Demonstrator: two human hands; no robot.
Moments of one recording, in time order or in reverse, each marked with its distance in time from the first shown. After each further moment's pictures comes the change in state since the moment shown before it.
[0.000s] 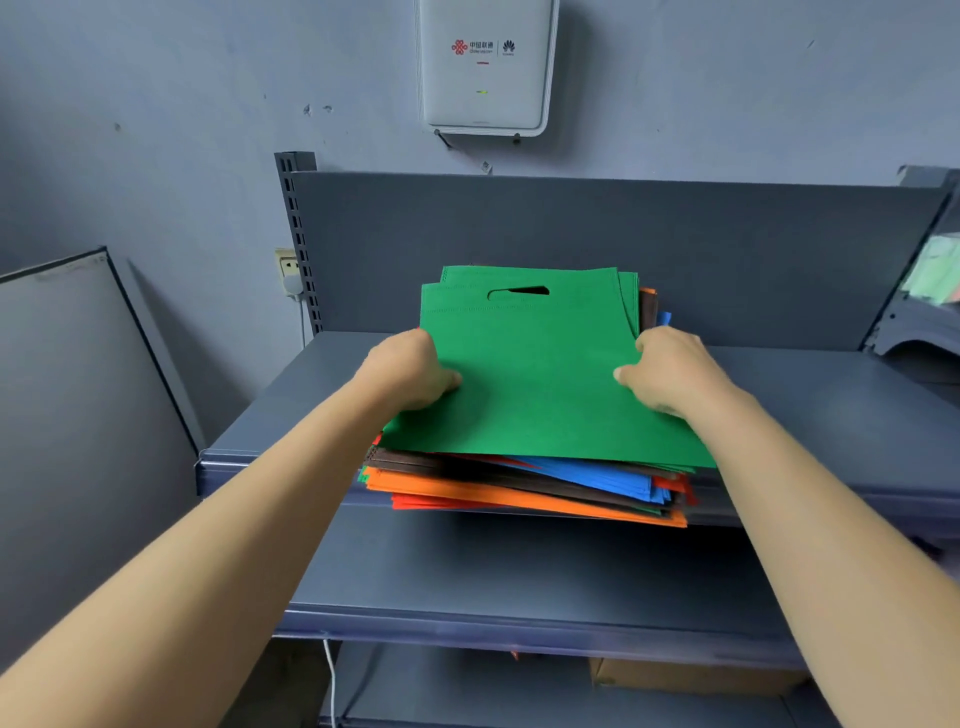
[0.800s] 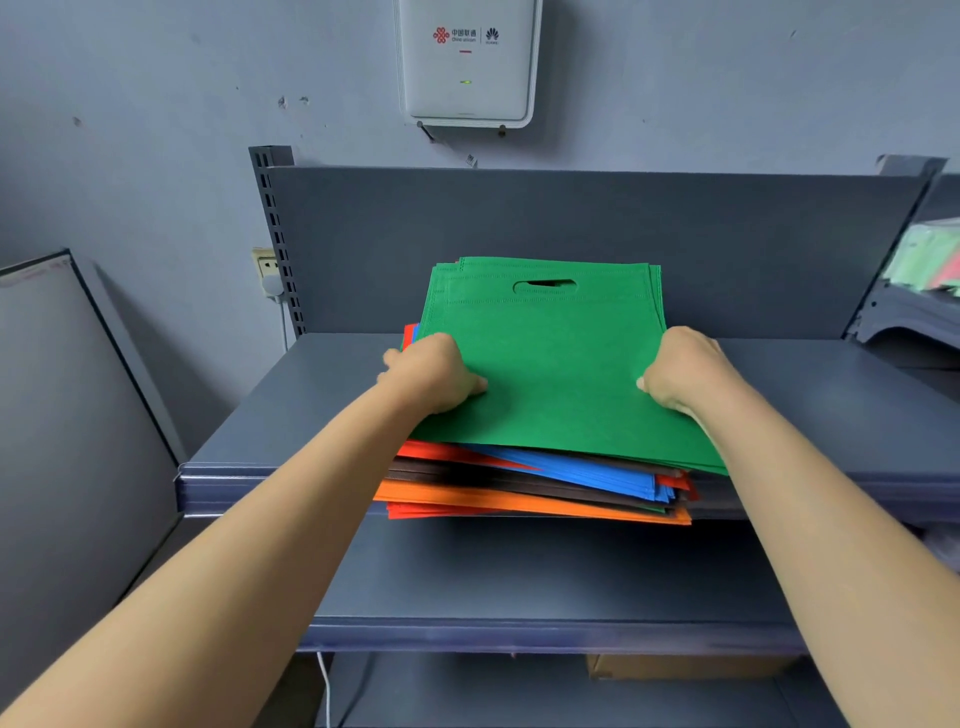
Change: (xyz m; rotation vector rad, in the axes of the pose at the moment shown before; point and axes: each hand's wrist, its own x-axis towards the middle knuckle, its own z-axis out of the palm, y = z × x) left_hand 0.009 0.019 0.014 -0.015 -0.114 0.017; right_hand 0.008 0.011 0.002 -0.036 0.003 0.210
